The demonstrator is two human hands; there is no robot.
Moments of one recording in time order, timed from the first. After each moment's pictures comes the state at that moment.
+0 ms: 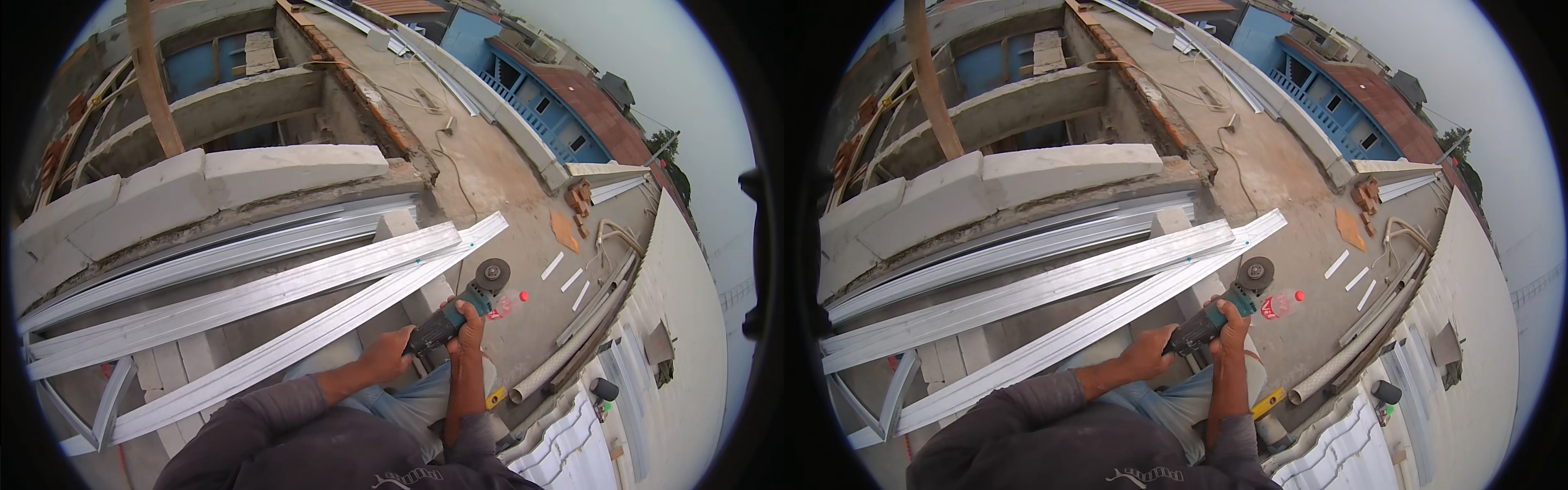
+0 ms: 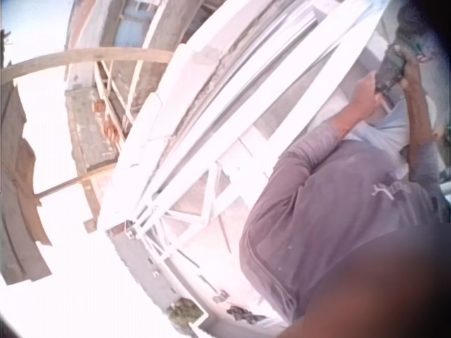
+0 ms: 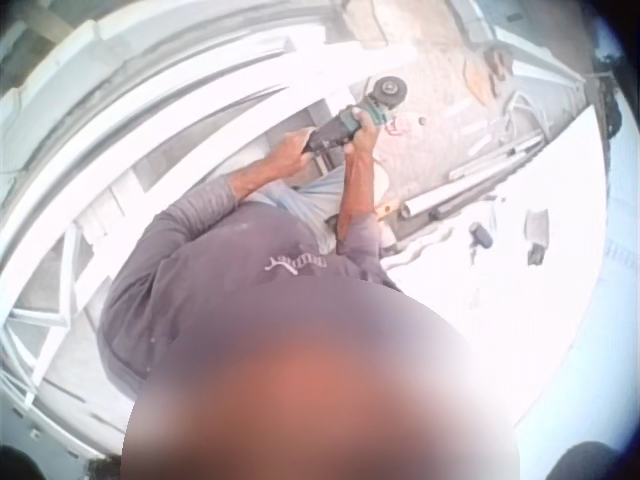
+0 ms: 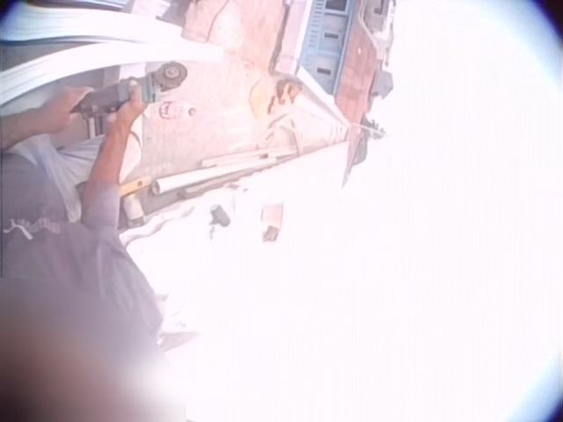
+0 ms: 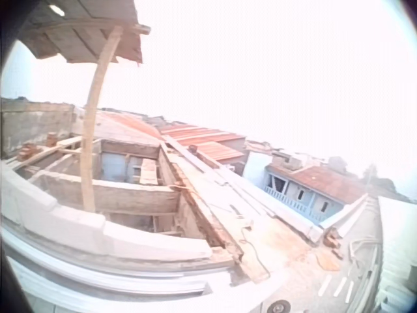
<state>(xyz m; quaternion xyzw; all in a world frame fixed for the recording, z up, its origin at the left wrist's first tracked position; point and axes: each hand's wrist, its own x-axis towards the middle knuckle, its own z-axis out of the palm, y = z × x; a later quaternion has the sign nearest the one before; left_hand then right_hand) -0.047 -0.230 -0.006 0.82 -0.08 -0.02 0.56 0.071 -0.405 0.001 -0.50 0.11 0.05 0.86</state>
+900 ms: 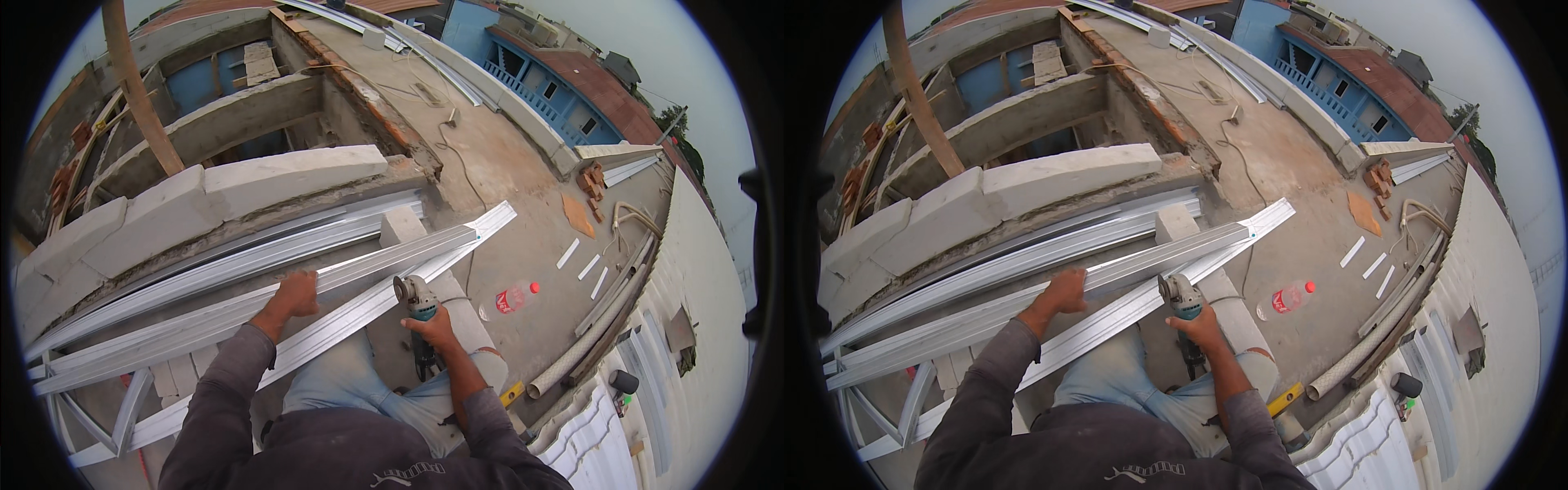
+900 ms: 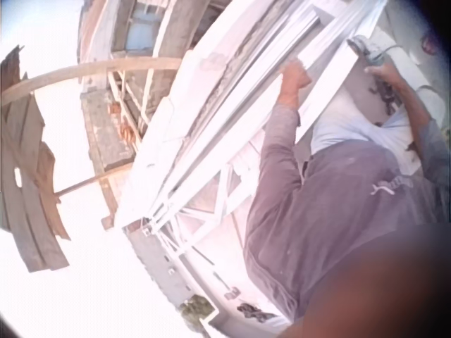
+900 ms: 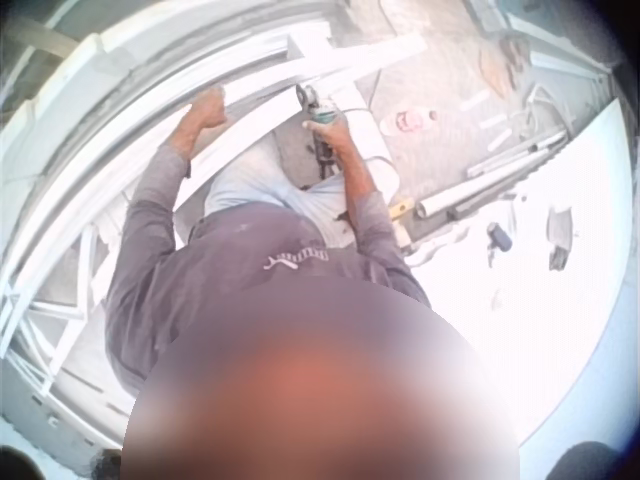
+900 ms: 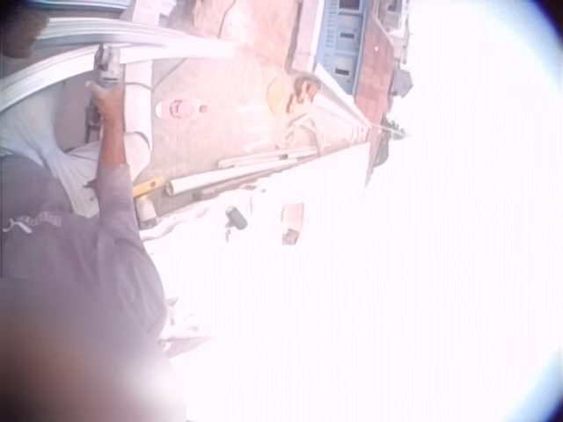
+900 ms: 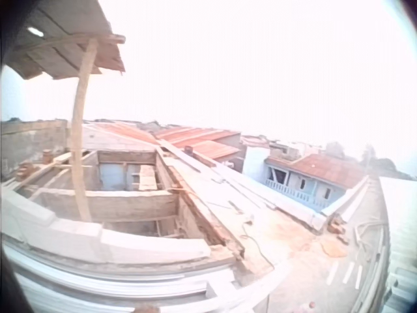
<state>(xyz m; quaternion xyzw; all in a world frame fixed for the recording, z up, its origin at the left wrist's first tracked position) 0.004 -0.025 -0.050 0.98 0.08 -0.14 0.14 0.078 -0.394 -0.073 -0.78 -0.10 0.19 0.59</state>
